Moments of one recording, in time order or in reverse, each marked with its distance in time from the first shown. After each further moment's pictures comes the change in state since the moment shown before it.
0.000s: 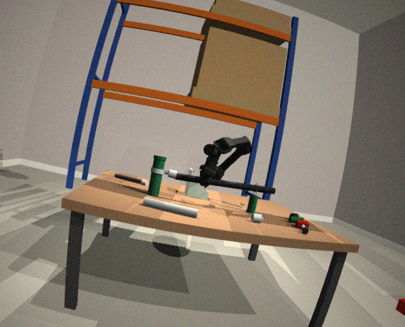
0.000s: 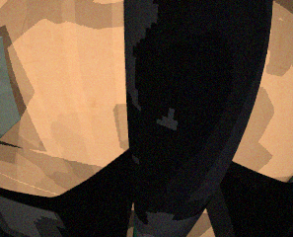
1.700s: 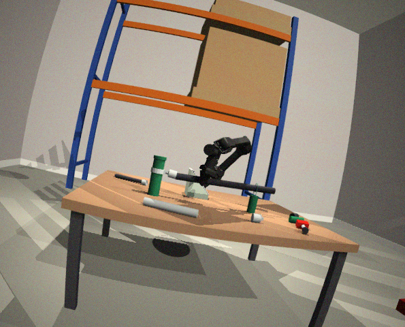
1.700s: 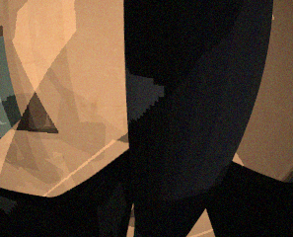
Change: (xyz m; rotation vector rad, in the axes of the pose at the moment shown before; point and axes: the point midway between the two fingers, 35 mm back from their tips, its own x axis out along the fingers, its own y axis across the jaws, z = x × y) arm -0.001 0.000 0.000 0.000 0.003 0.006
